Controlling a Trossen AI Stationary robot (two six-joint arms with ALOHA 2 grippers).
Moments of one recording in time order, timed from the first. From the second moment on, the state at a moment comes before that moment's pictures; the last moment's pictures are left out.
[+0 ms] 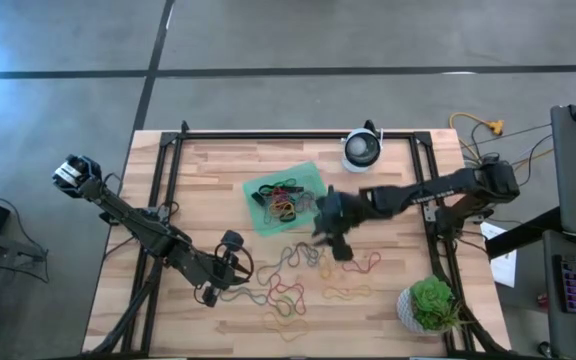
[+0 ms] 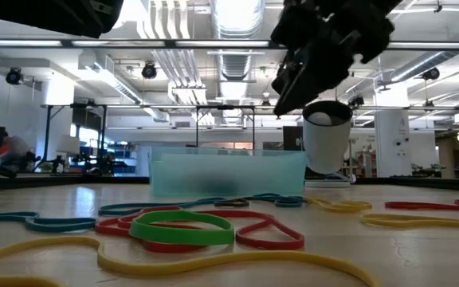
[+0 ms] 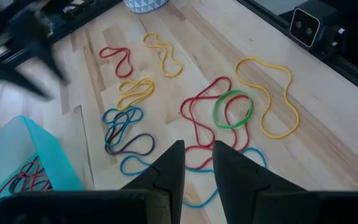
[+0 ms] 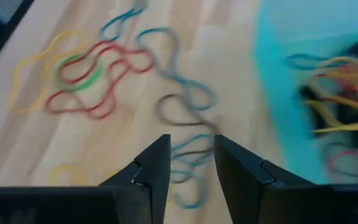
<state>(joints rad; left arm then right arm) -0.60 1.21 0.75 -0.14 -0.33 0.11 0.02 1.55 0.94 -0.22 -0.23 -0.06</state>
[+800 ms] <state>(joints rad) -0.60 1.22 0.73 -0.13 -0.33 0.11 0.36 1.76 0.92 -0.23 0.04 0.19</state>
